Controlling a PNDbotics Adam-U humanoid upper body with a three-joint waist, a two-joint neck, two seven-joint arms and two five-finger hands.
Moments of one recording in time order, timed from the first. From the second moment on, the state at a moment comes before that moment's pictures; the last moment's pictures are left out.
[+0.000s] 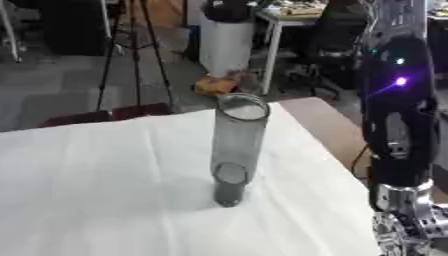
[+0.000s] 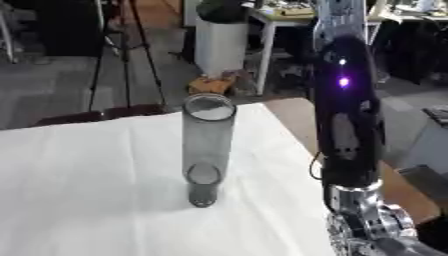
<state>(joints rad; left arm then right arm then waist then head) -0.04 0.26 -0.09 -1.81 0.14 -0.11 0.26 -0.91 -0.51 -0.34 -1.70 -1.19 0.24 -0.05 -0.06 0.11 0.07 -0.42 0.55</state>
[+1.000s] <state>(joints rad) -0.04 0.26 -0.09 -1.81 0.14 -0.11 0.26 -0.81 -0.56 -0.34 -1.53 -1.04 0.33 0.27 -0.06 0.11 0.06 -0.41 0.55</state>
